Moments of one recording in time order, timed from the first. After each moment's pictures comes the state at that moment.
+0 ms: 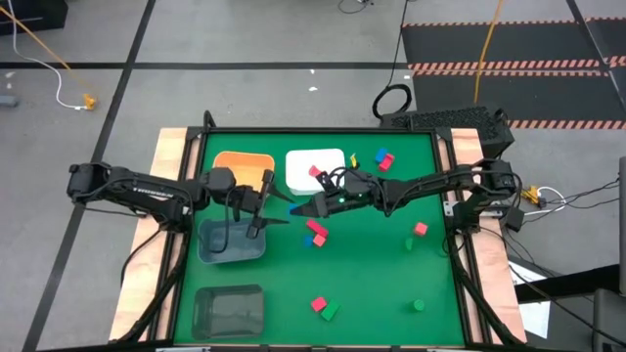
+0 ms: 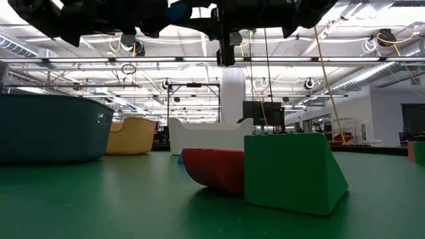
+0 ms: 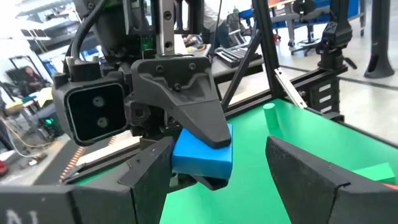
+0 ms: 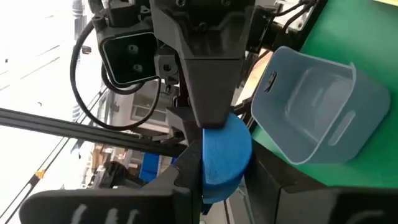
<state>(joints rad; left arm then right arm) 0.06 1.16 0.50 0.64 0.35 0.33 -0.02 1.68 1.02 0.56 -0.21 1.27</state>
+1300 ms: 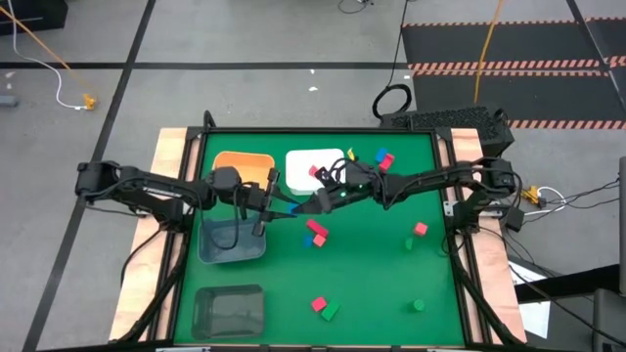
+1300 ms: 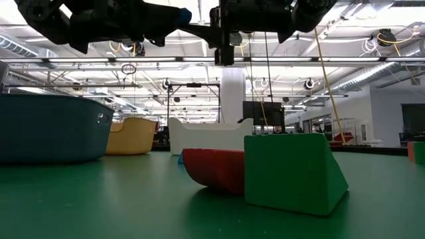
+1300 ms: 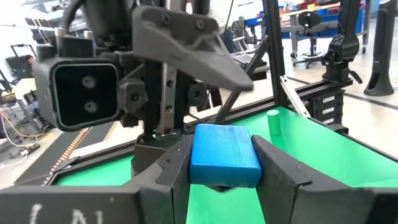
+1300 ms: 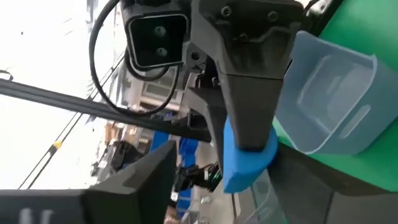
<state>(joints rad) 0.10 1.24 0.50 0.75 0.36 0.25 -0.08 1.68 1.02 0.59 -0.41 1.25</state>
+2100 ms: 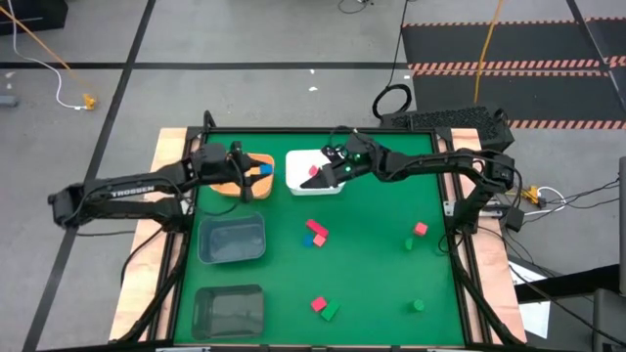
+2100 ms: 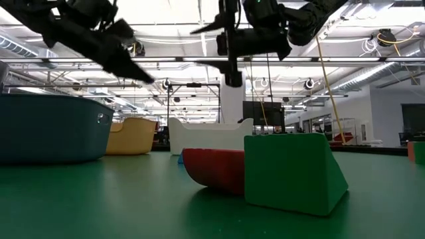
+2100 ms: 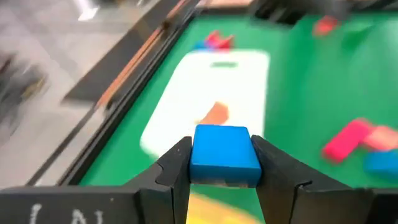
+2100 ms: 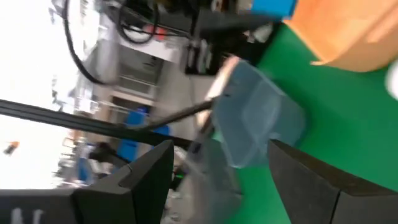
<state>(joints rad) 0.43 0.90 0.50 -0.03 0.07 0.20 -0.30 1.67 1.02 0.42 -0.60 1.07</state>
